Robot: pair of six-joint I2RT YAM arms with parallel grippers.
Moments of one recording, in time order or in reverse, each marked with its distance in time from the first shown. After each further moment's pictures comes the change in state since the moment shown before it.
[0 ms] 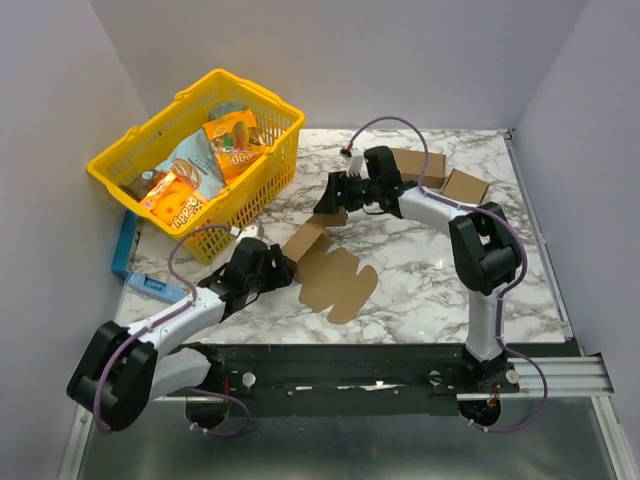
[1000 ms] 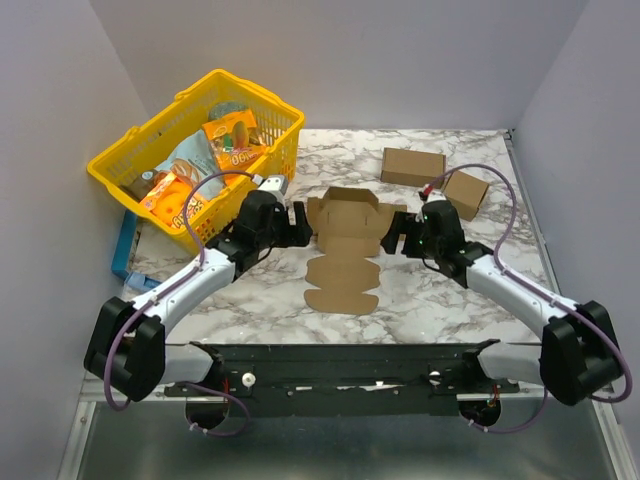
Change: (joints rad) left arm 0.024 0.198 0.400 -0.010 0.100 0.290; right arm -0.050 -0.760 -0.713 -0.124 0.599 0.121
